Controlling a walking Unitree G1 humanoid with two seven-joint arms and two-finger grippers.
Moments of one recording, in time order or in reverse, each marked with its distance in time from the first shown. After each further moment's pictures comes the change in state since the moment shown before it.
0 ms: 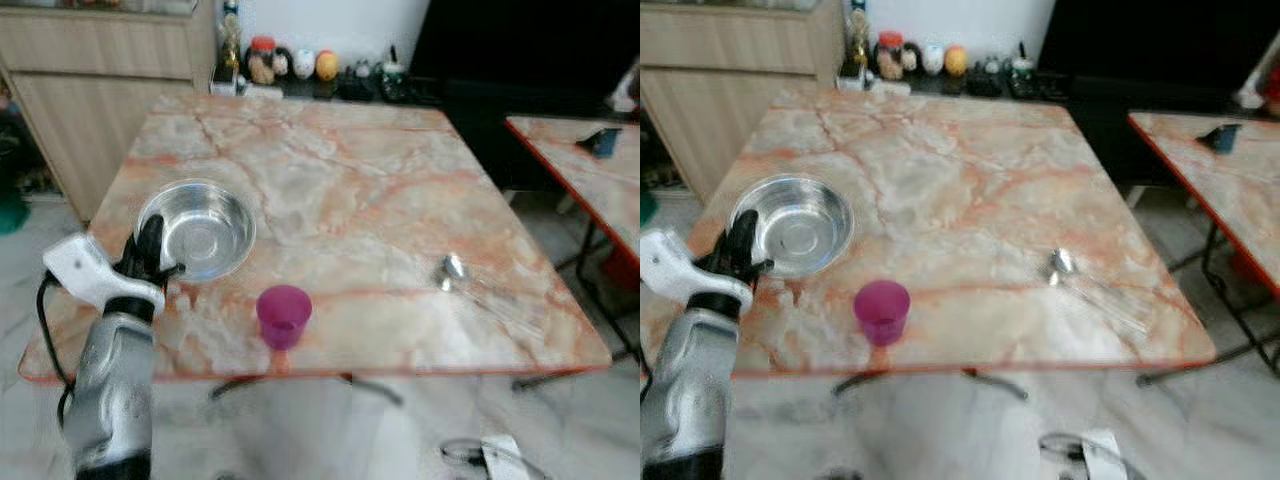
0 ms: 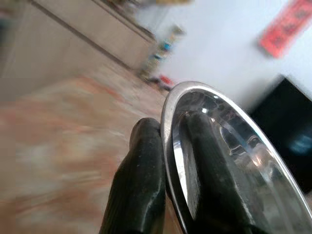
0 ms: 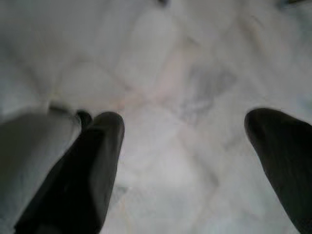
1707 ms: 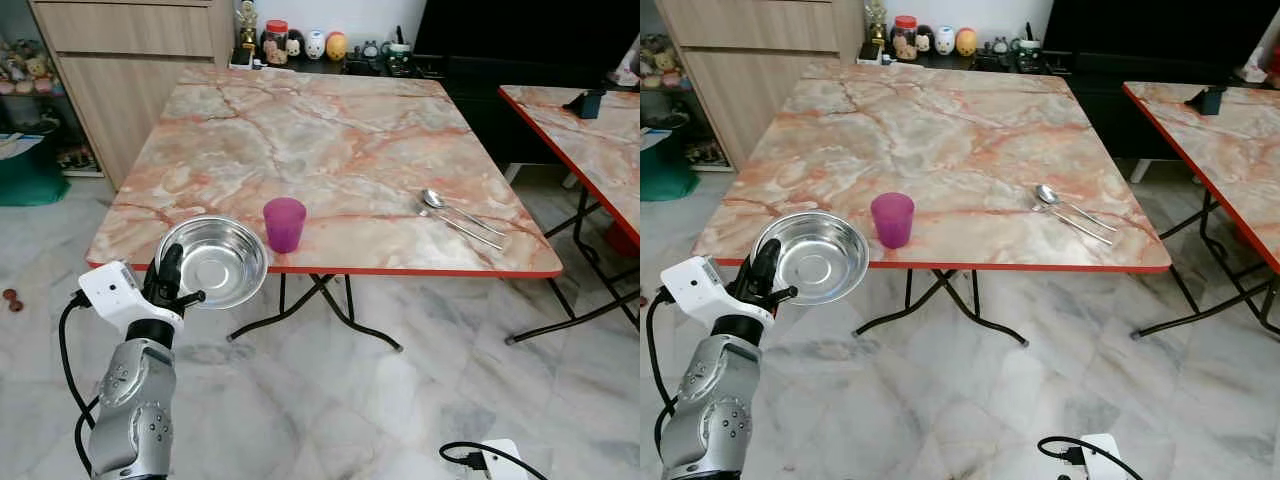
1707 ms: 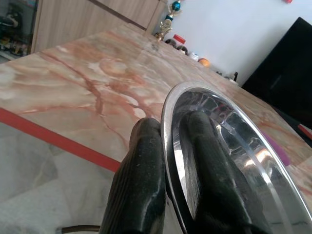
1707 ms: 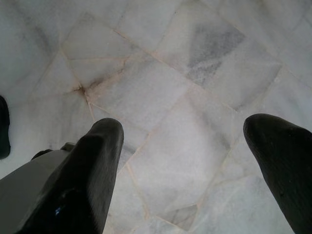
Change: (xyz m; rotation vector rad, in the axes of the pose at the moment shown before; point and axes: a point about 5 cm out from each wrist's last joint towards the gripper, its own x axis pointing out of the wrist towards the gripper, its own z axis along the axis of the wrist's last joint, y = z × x) left arm -0.019 0.006 -0.037 0.097 0.113 0.053; right arm 0.001 0.004 0.002 0.012 -0.014 0.011
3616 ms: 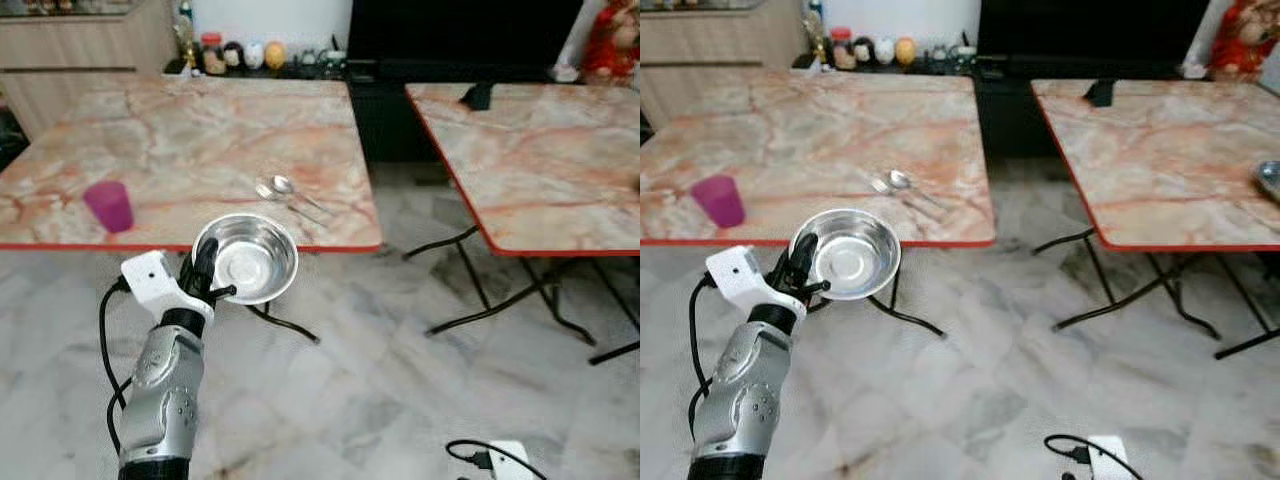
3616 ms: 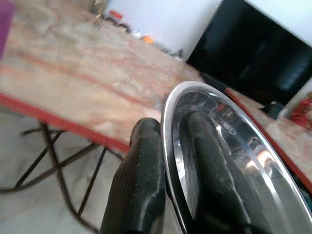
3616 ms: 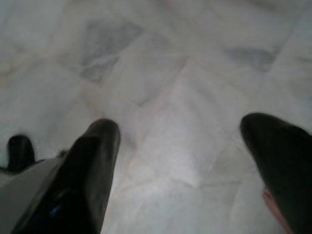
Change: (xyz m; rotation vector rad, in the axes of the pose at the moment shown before) left arm 0.014 -0.015 -0.010 -0.002 0.031 -0.057; right arm 0.001 0.007 0.001 0.080 -0.031 -0.008
